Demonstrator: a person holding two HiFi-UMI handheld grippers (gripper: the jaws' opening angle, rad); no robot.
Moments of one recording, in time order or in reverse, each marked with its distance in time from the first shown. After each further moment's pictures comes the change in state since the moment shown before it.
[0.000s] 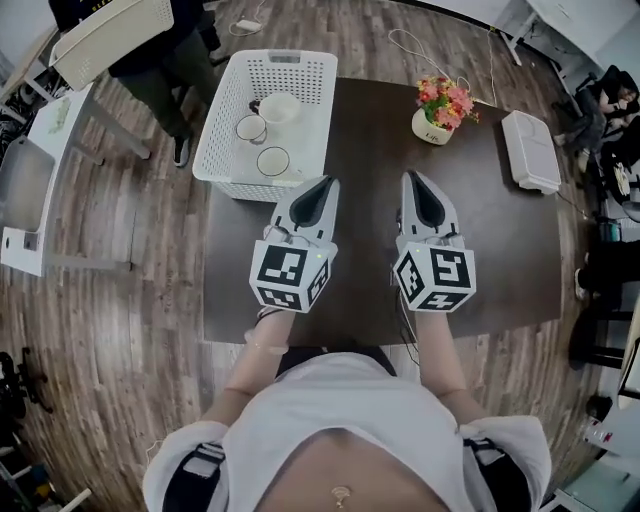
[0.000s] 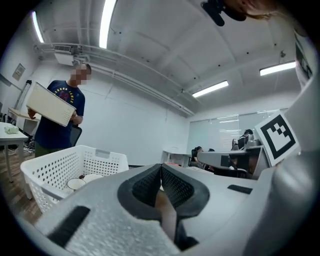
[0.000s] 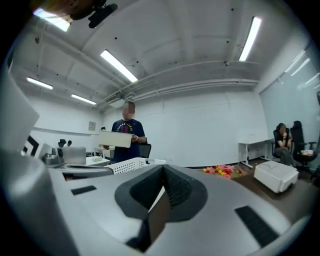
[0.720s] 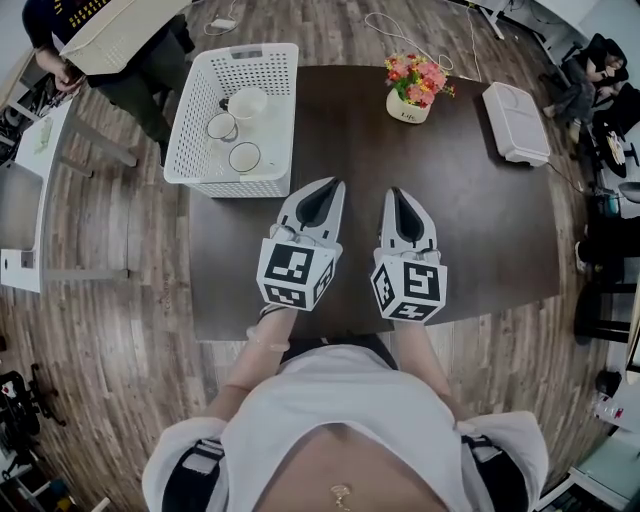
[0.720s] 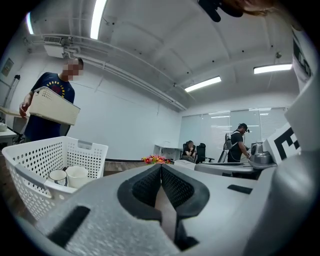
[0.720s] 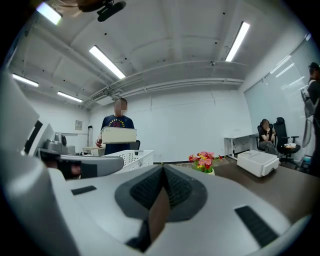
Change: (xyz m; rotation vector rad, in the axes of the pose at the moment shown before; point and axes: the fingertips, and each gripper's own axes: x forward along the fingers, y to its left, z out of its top) left arm 0.028 -0.065 -0.032 0.019 0.068 -0.103; right arm -0.047 -0.034 -0.054 0.060 0.036 -0.149
